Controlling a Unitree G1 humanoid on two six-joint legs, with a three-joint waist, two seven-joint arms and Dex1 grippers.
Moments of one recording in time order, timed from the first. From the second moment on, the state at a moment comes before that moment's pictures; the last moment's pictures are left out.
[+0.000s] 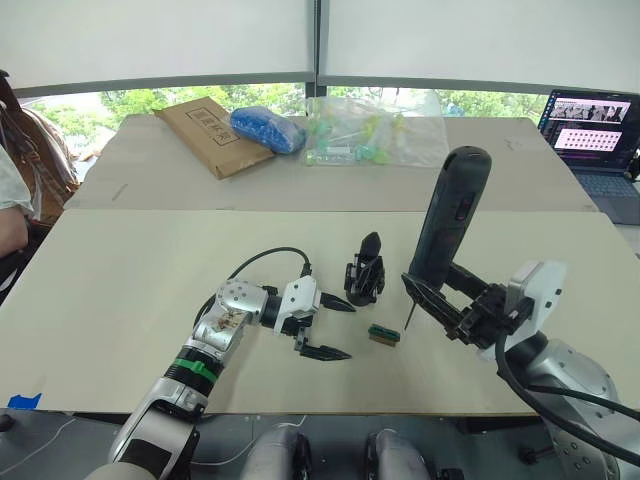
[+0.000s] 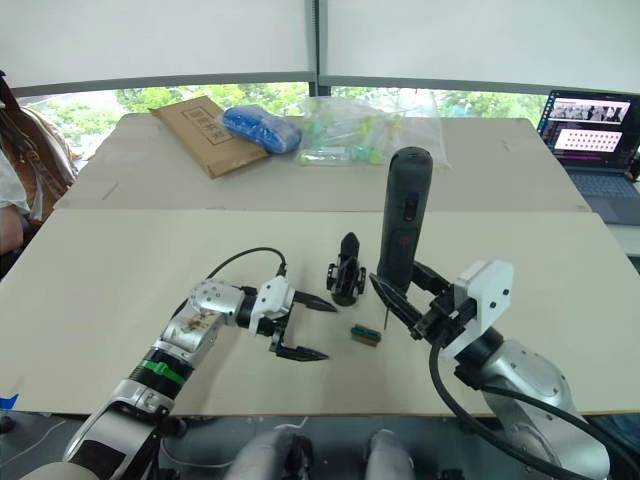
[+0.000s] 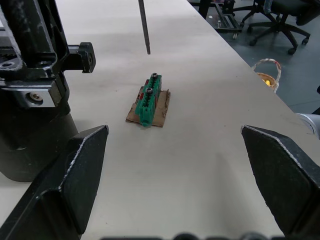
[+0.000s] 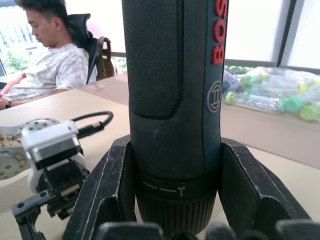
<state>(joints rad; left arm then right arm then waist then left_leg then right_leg) -0.55 0.36 -0.32 0.35 -0.20 -0.06 -1.39 0.15 -0.48 -0.21 -0.78 0.65 0.41 0.50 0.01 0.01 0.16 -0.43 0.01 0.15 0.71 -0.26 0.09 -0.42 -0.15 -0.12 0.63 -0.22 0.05</state>
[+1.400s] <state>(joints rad) -0.56 0.35 -0.32 0.35 -0.20 -0.06 -1.39 0.12 -0.45 -0.17 -0.76 0.61 0.37 0.53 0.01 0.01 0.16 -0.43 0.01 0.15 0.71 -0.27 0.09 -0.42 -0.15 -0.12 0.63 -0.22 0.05</state>
